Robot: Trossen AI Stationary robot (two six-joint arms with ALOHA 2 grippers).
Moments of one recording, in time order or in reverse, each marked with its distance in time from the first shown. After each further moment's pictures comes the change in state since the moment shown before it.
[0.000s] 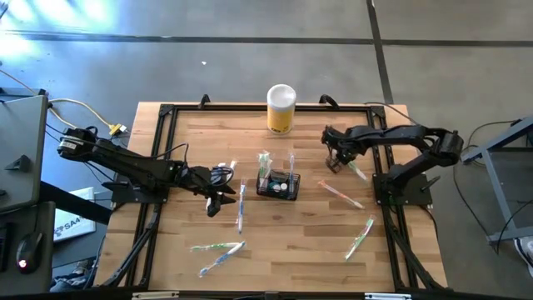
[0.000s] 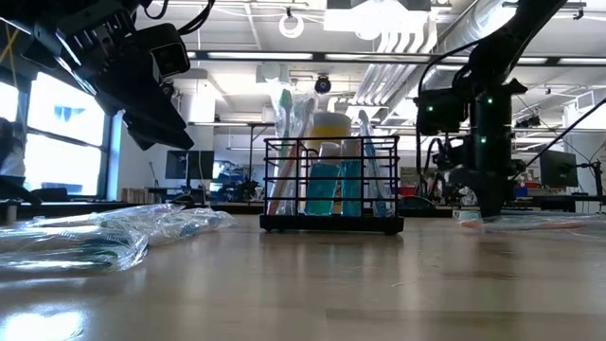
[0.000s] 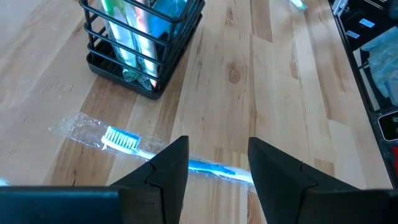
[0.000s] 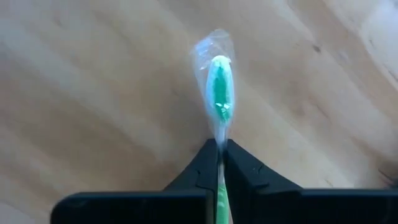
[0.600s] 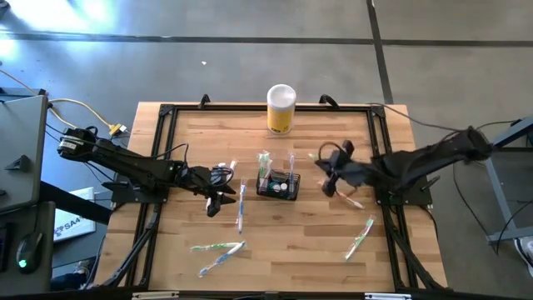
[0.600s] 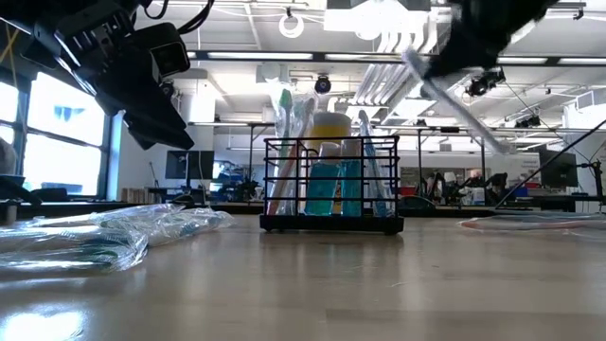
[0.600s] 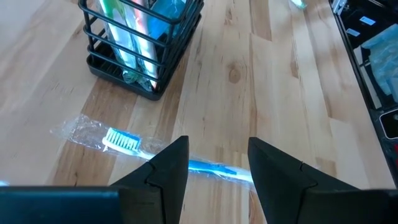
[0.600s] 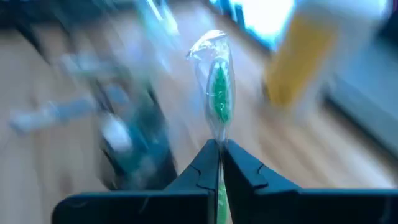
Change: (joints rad) left arm 0.000 0.000 0.000 0.000 -0.001 0.018; right arm 0.760 -0.448 0.110 0.311 0.417 0.078
